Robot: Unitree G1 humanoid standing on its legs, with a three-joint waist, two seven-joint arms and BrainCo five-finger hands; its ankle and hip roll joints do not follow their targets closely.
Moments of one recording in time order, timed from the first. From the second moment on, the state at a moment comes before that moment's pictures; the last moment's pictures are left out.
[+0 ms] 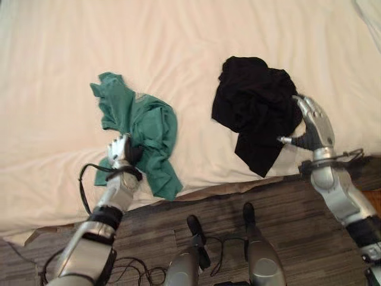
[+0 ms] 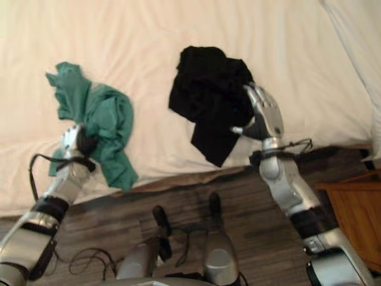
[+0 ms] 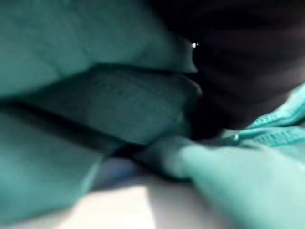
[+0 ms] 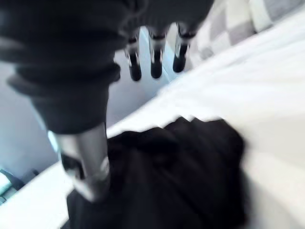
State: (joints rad) left arm -0.47 0.53 -0.27 0.72 0.38 0.01 0.35; right arm -0.43 -0.70 0.28 0.09 -0.47 0.00 -0.44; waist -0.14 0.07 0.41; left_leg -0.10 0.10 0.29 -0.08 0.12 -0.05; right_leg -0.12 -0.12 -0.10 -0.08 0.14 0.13
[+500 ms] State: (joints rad) left arm -0.01 0.45 -0.24 0.56 0.04 -0.12 0.20; right arm -0.89 -0.66 0.44 1.04 -0.31 0.02 -0.38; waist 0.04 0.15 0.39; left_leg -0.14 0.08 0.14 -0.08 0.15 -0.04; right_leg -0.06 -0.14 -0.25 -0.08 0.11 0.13
